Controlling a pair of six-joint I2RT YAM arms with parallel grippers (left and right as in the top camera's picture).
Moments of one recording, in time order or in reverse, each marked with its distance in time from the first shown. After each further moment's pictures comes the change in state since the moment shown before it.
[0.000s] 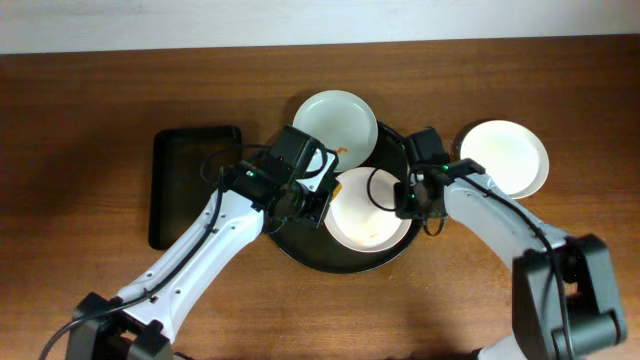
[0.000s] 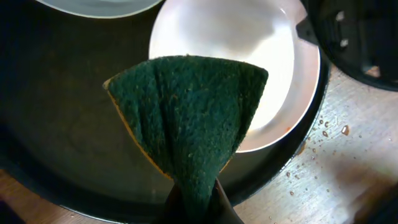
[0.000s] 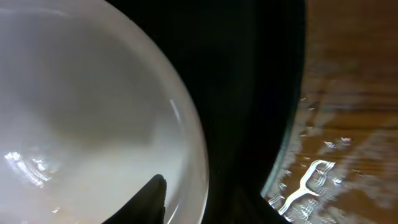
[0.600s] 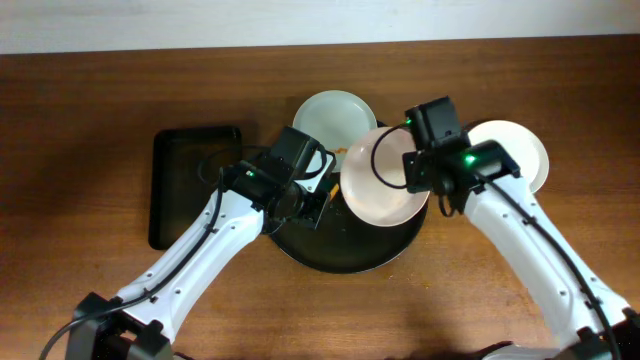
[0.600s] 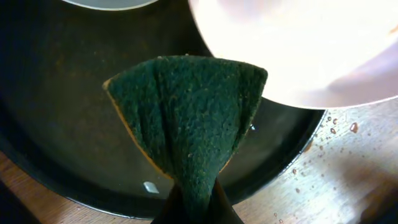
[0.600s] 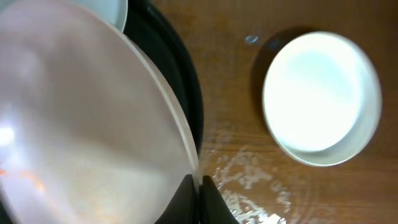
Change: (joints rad) left arm 0.000 0.000 0.000 -0.018 -0.020 0.000; right arm 0.106 -0.213 0.269 -0.259 0.315 -0.080
